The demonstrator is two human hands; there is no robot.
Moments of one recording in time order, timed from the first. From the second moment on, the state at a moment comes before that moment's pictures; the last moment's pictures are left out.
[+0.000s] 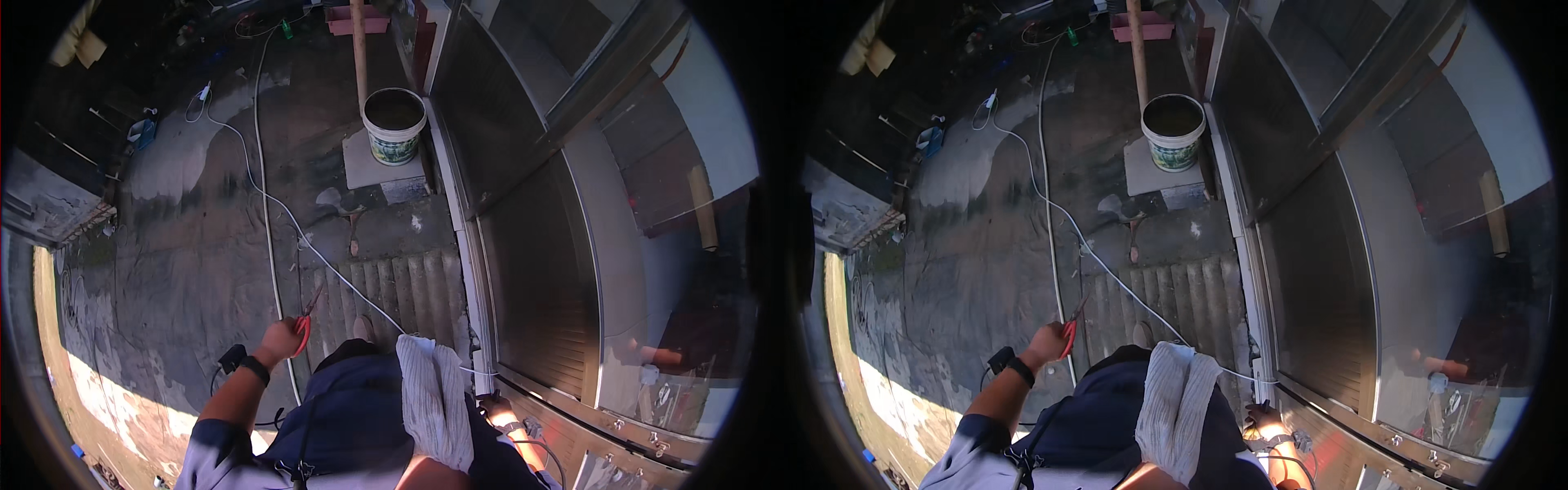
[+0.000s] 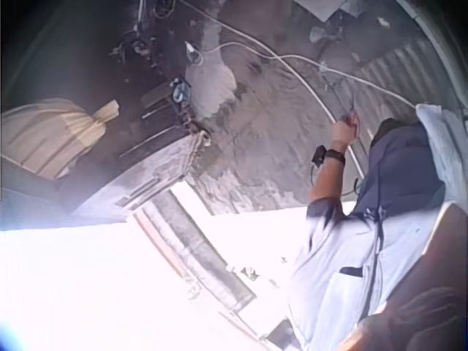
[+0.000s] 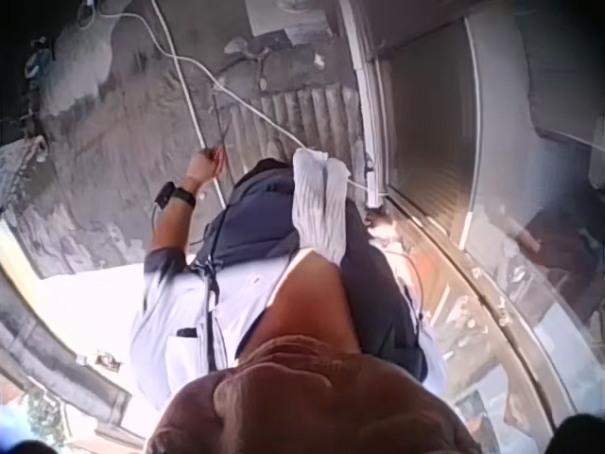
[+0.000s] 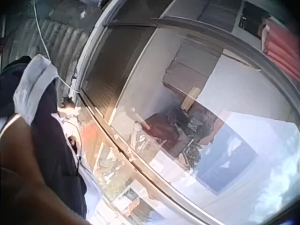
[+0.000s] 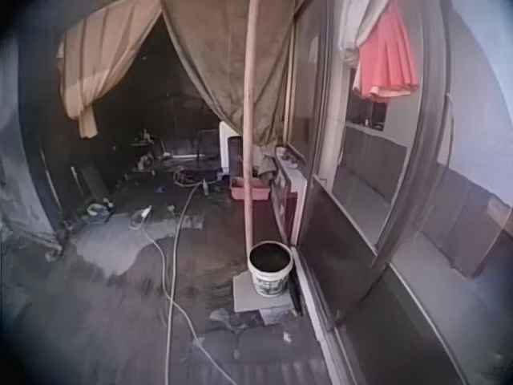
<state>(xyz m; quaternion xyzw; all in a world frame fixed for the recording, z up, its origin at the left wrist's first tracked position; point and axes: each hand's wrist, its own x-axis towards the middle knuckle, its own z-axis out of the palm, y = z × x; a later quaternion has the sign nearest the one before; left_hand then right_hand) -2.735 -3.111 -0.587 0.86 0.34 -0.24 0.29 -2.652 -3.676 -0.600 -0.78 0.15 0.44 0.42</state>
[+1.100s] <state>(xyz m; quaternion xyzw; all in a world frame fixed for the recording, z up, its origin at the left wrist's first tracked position) -2.859 -2.902 -0.654 0.23 0.71 0.16 0.64 -2.341 -3.095 -0.682 -0.78 -0.04 0.55 0.30</state>
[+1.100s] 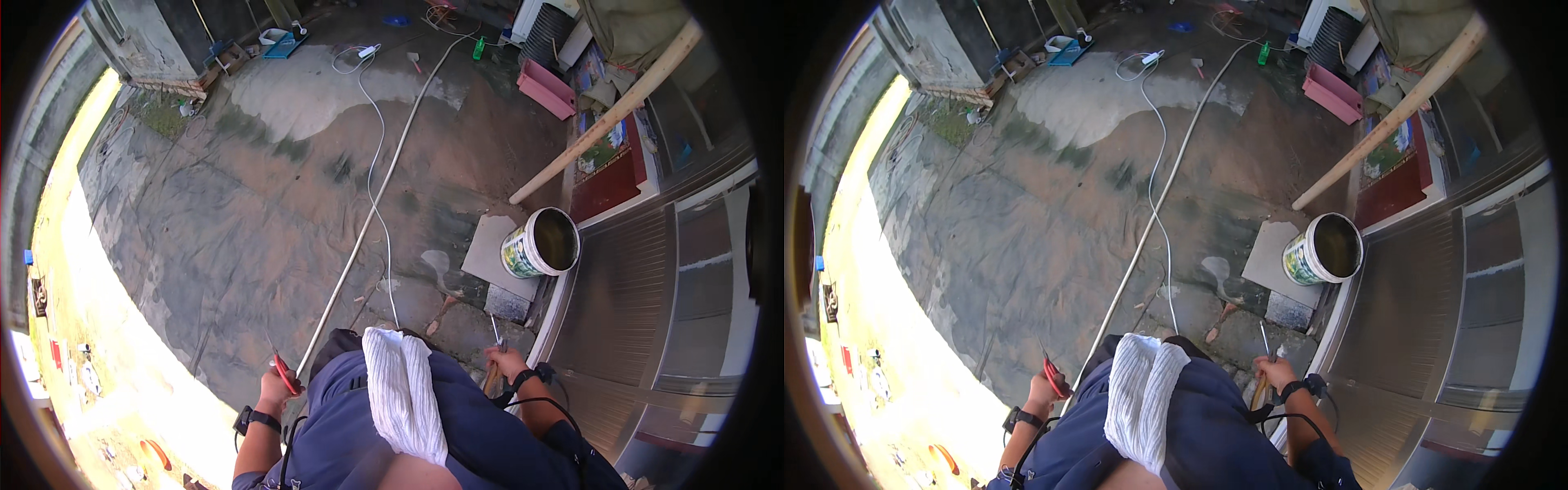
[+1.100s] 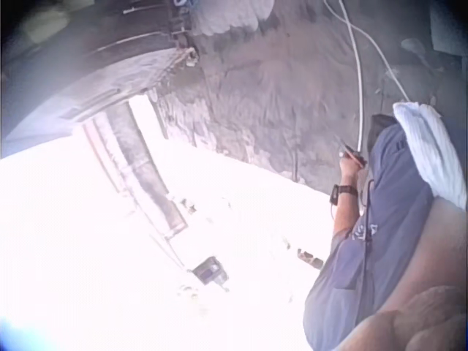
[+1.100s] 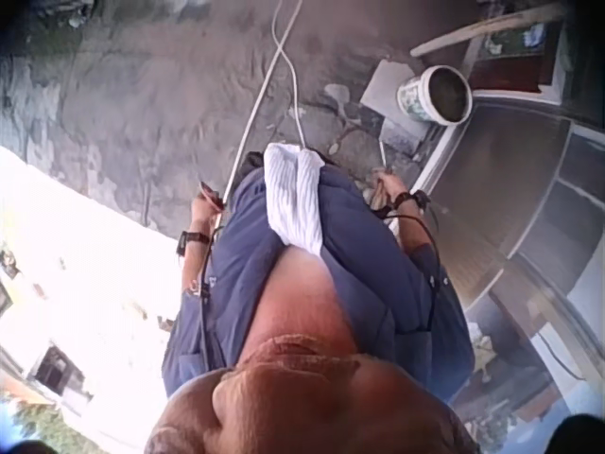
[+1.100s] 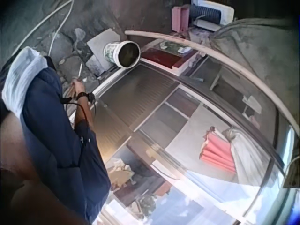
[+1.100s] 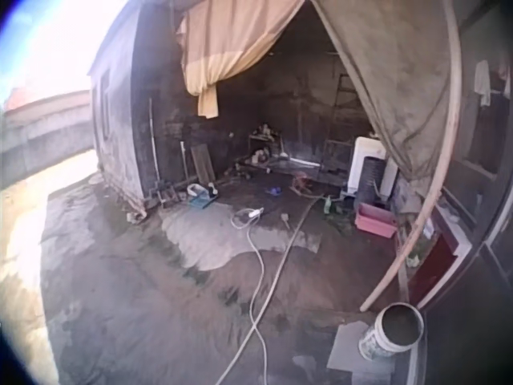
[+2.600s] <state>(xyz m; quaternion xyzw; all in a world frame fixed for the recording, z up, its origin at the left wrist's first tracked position) -2.876 -2.056 -0.777 0.30 0.75 0.17 0.56 -2.366 -2.041 -0.794 -0.70 -0.32 0.63 0.10</state>
